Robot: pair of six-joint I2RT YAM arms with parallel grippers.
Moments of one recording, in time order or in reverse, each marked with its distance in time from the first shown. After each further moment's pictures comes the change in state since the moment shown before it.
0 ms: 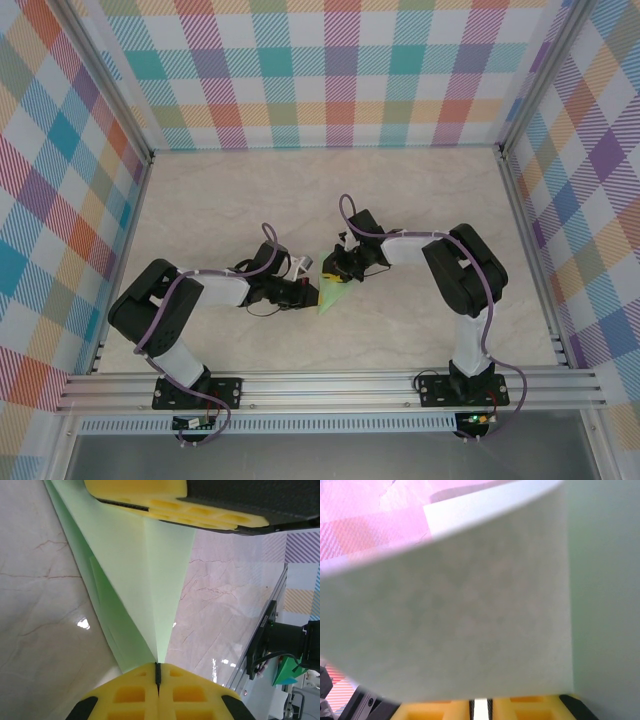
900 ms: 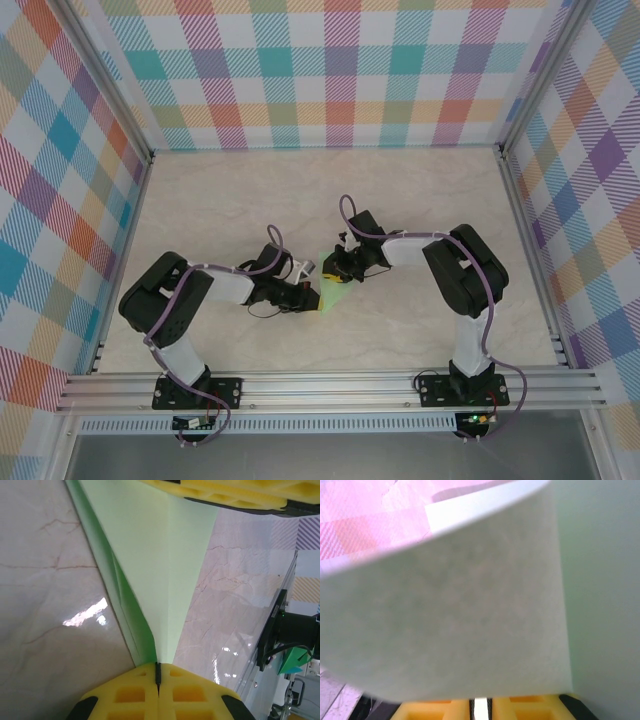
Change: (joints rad) left arm -0.003 0.066 0.012 -0.008 0.021 0.045; right arm 0.000 -0.005 -0.016 0.019 0.004 -0.006
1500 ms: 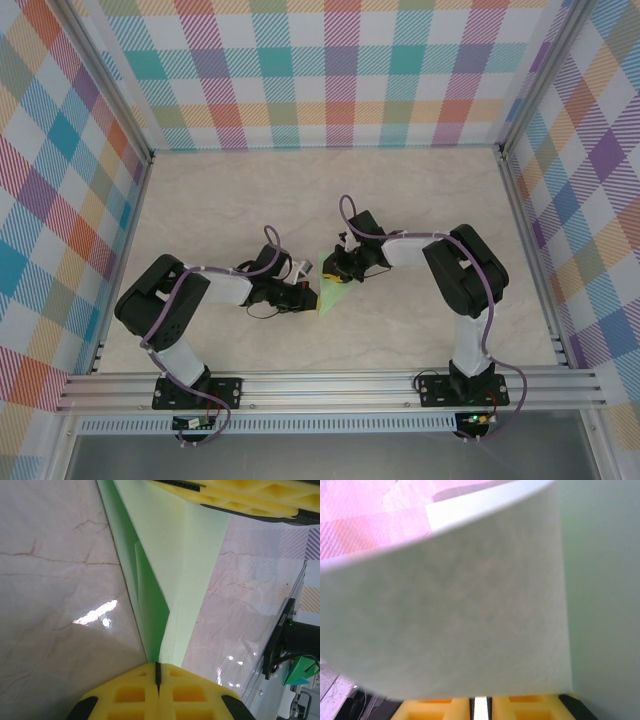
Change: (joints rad) left arm -0.001 -0.020 -0.010 -0.015 -0.040 -0.021; right arm 0.000 -0.001 -0.002 0.003 0.000 -0.001
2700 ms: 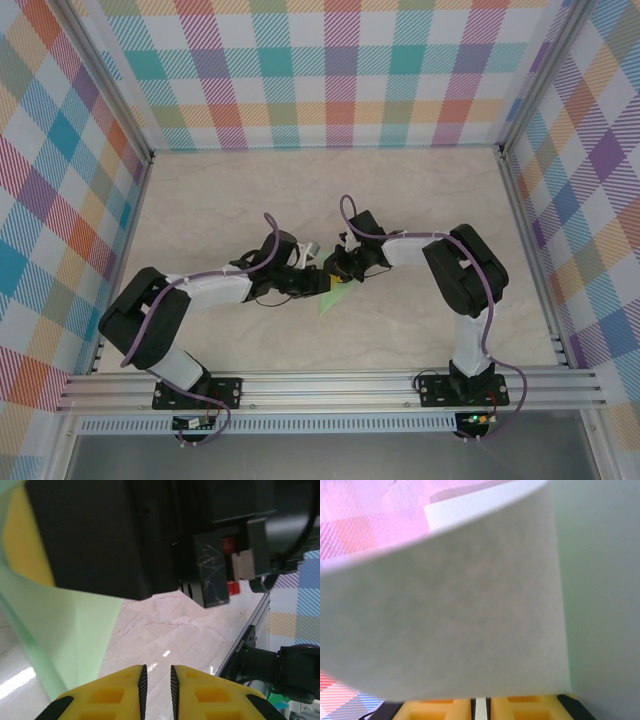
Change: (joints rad) left arm -0.081 -0.107 0.112 -0.029 -0.099 -0.155; right arm -0.003 0.004 0.000 0.005 -0.009 0.005
